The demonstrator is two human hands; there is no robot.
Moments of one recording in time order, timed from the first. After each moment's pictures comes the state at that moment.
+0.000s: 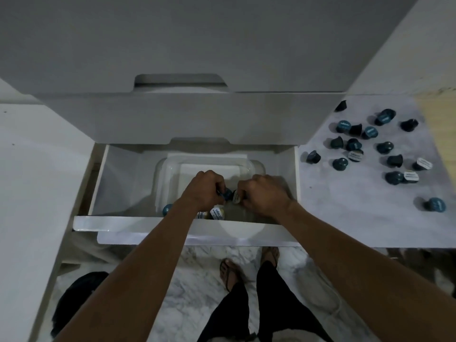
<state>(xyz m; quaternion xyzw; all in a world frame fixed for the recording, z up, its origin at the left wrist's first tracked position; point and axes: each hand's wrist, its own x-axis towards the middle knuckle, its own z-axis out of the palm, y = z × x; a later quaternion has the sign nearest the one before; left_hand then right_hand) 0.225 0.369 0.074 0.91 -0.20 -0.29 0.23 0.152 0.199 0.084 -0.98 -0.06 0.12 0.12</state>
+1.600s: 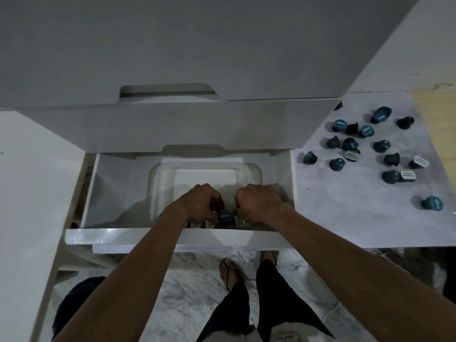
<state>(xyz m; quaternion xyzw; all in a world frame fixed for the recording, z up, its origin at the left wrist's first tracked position) 0.230 0.376 0.070 0.86 -0.25 -0.42 0.18 0.160 0.209 0.083 -0.96 -0.03 0.27 0.11</state>
